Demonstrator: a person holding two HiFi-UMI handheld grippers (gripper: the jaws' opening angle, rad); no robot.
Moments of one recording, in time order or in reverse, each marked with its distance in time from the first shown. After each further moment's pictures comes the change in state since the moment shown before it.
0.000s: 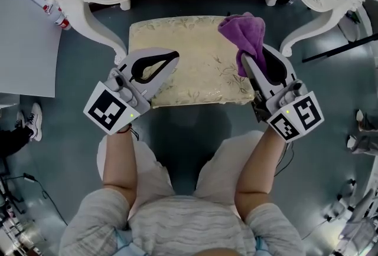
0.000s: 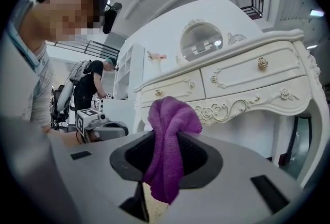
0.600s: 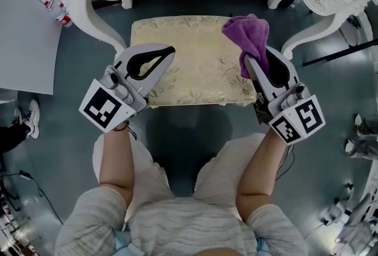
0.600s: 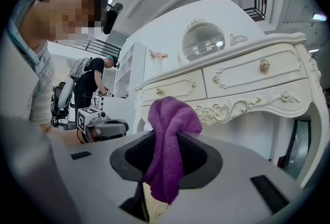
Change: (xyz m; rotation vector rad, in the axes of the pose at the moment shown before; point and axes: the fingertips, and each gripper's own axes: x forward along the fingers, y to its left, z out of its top) left arm -0.011 0.012 0.001 0.013 -0.044 0.042; right arm 0.000 0.002 -0.002 -0.026 0.001 0.002
